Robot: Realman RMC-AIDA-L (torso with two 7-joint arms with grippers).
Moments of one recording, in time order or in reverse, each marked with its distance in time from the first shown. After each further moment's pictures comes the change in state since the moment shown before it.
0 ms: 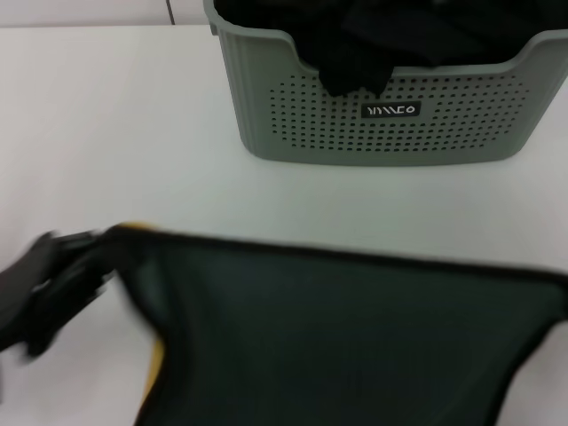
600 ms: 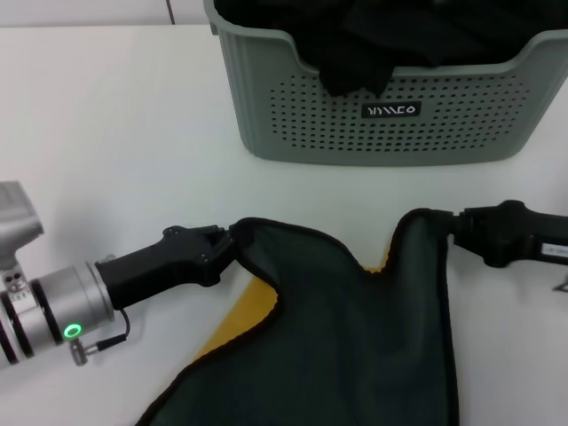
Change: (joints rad) left arm -0.306 -0.092 -0.065 -0.350 0.182 -0.673 0.199; right arm 0.385 0.012 -0.004 0.588 -0.302 0.557 -0.165
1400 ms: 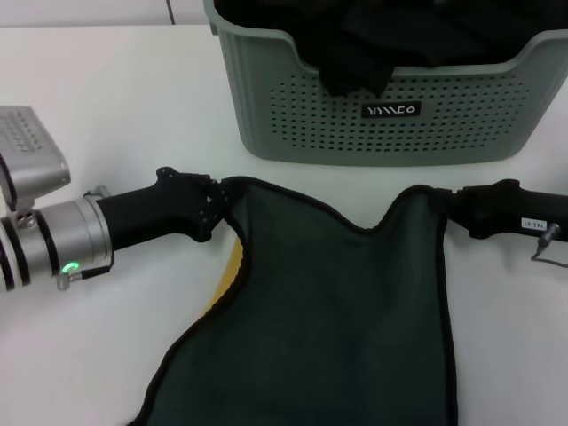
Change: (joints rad) left arm -0.002 0.020 -0.010 0.295 0.175 -0.201 0.051; right arm 0.039 0.005 -0.106 0.005 0.029 0.282 -0.010
